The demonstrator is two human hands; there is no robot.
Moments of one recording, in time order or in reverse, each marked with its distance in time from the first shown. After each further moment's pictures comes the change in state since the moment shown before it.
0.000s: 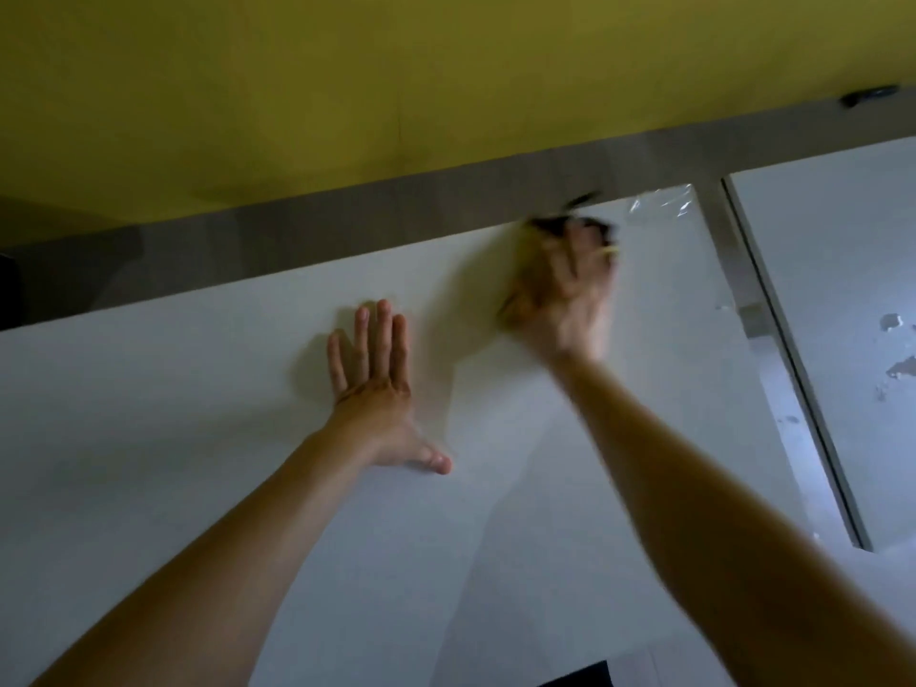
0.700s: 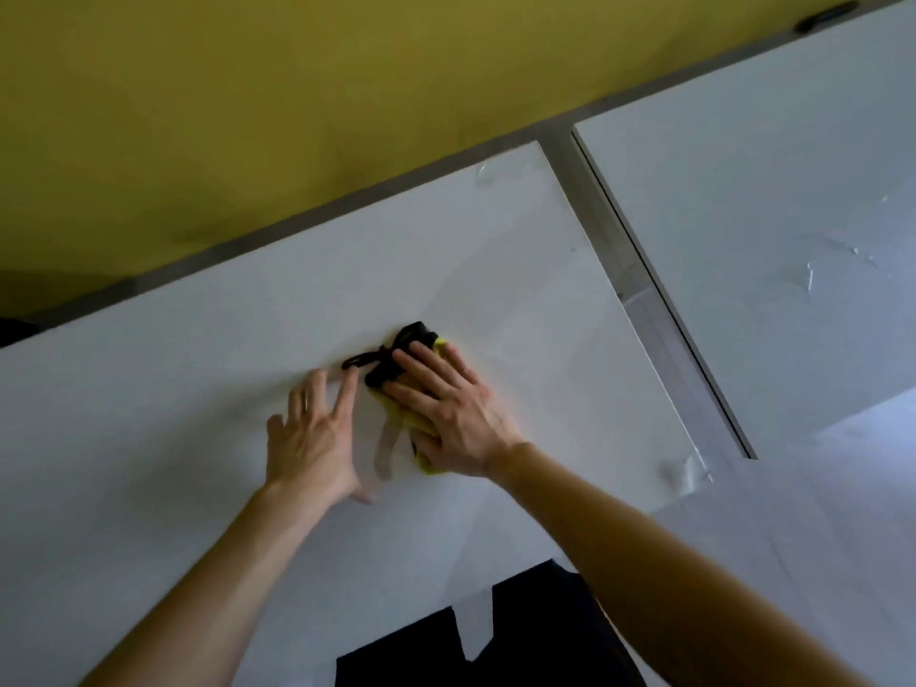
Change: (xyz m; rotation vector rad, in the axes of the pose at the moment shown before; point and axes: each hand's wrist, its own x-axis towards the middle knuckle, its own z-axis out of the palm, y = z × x) left_hand -0.074 0.114 0.039 0.232 0.150 -0.163; right_hand -0.162 0.068 -0.052 0.102 -0.324 -0.542
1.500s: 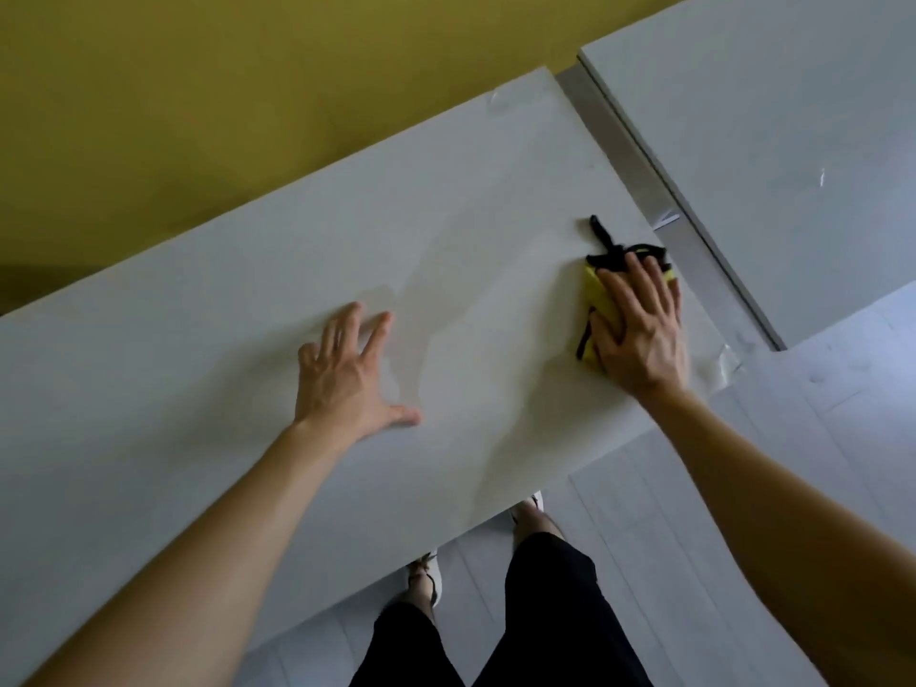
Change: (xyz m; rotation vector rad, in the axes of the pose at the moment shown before) left_hand -0.012 -0.031 0.031 -0.075 0.162 0.194; right_hand -0.130 0.069 -0.031 -0.102 0.276 0.734
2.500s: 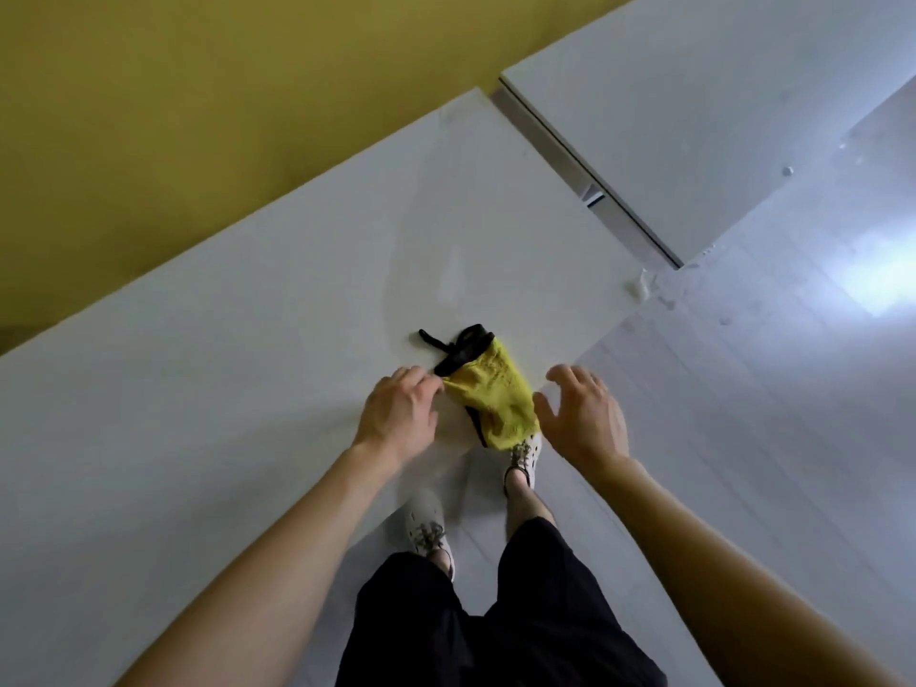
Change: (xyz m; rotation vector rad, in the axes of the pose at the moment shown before) left_hand -0.102 -0.011 0.058 -0.222 0.088 0.481; right_hand -0.217 -0.140 -0.042 -0.013 -0.217 0.336
